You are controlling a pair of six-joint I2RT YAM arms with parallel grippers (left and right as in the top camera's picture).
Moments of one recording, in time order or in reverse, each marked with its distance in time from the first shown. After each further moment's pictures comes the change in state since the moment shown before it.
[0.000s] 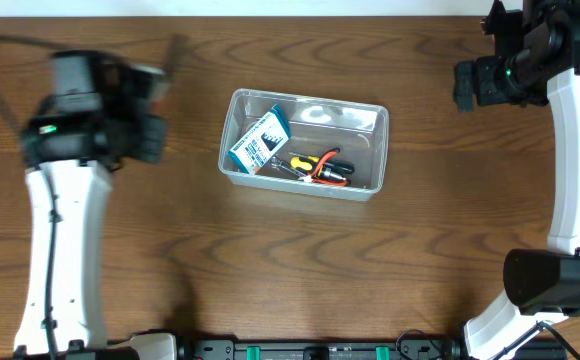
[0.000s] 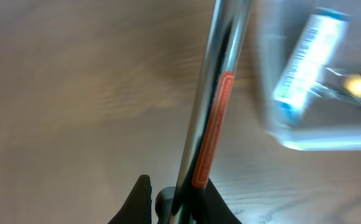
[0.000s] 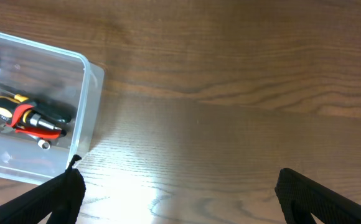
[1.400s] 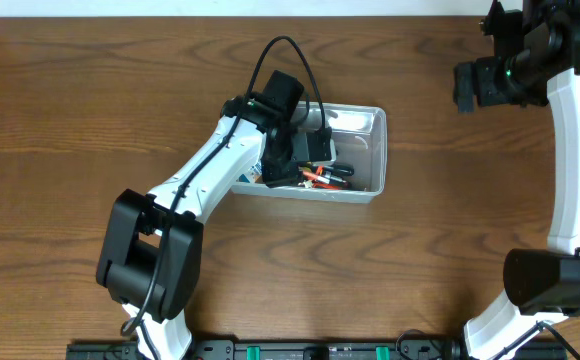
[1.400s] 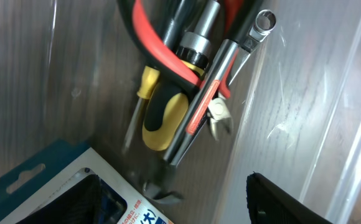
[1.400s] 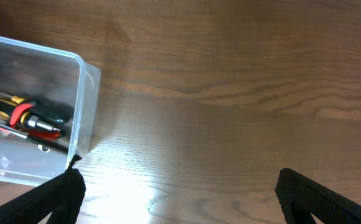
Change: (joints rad) left arm -0.507 0.463 -0.002 0.169 0.116 0.608; right arm 0.000 0.000 0.000 -0.002 -0.001 -0.019
